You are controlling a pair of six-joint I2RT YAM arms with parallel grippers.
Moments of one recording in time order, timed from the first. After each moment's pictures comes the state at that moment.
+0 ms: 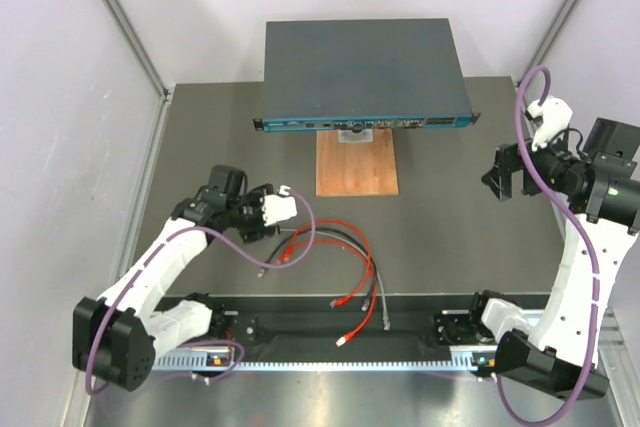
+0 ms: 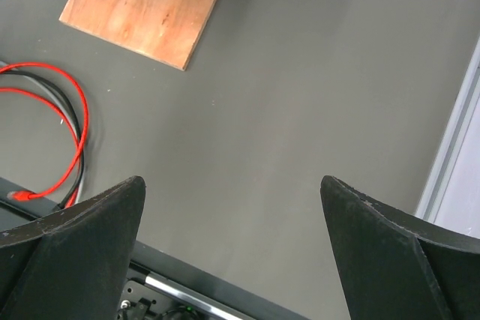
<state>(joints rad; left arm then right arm) -0.33 1.04 0.75 -0.61 0.40 1.01 -0.38 1.00 1.45 -1.21 -0.63 -0.50</state>
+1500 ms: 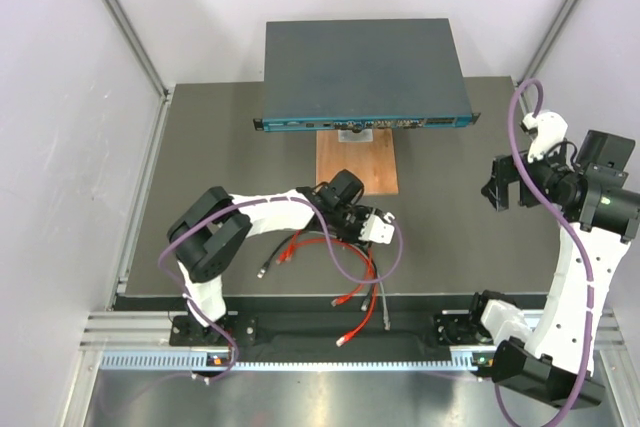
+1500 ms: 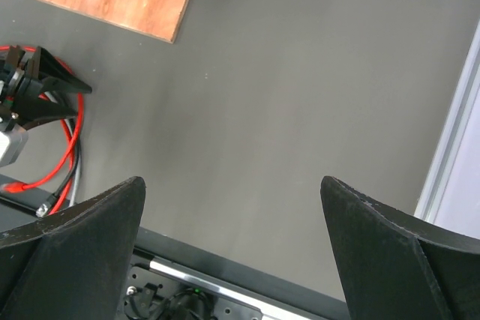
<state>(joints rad) -0.88 1.83 1.08 -0.18 0.53 0.97 -0.38 0.95 1.36 -1.22 -0.56 -0.48</state>
